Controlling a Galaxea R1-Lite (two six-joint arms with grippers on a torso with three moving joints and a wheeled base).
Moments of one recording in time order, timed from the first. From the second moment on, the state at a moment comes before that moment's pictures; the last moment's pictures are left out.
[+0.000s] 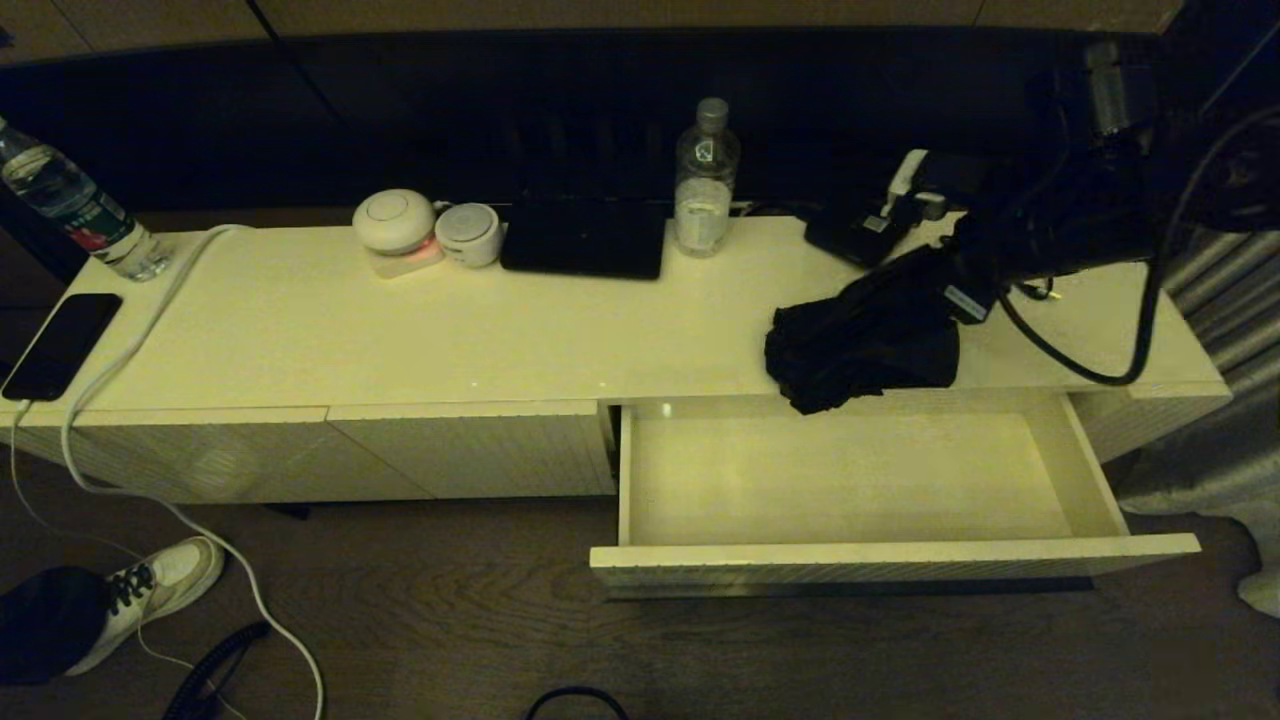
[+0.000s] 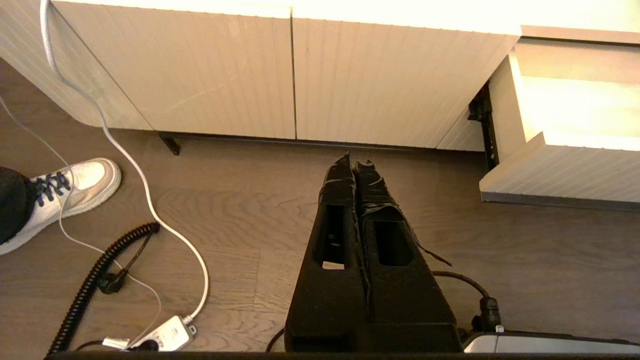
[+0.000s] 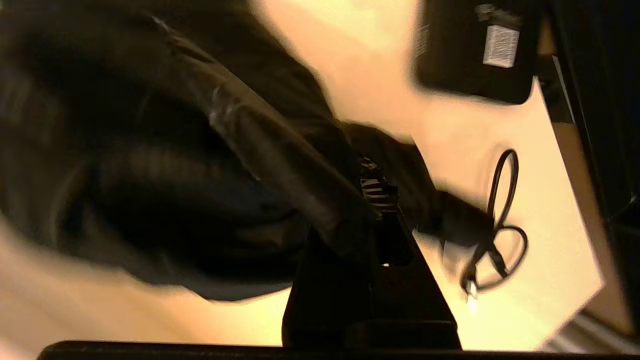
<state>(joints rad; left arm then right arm) 0.00 0.00 0.00 -0.04 0.02 -0.09 0.22 1.94 -1.93 0.45 -0.02 -0.82</state>
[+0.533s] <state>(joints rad) 0.00 0.00 0.00 -0.04 0.02 -0.09 0.26 2.09 -1.94 0.12 -0.23 -0.65</state>
